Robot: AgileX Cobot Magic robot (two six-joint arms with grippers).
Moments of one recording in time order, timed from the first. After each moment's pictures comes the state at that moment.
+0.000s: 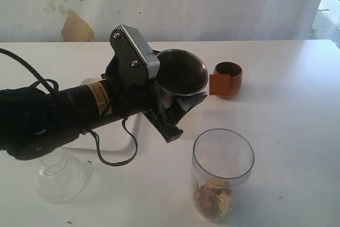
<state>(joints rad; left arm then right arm) -0.73 1.68 -0.77 0.40 -0.72 0.06 -0.15 0.01 0.00 -0.07 0.34 -0.02</state>
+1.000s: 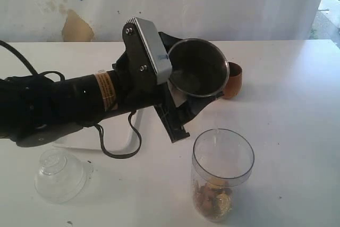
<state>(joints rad) -0.73 1.68 -0.83 0.59 -0.78 0.11 -0.15 0.01 0.00 -0.07 0.34 -0.02</state>
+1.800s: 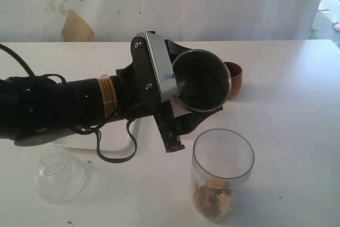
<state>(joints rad) -0.73 1.68 -0.83 0.69 -0.76 0.17 -0.15 0.01 0.00 -0.07 0.34 -0.02</state>
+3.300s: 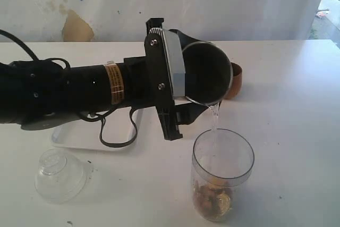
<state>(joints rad) -0.73 1.68 -0.91 0.74 -0.64 0.30 -0.15 0.01 0.00 -0.07 0.34 -0.02</state>
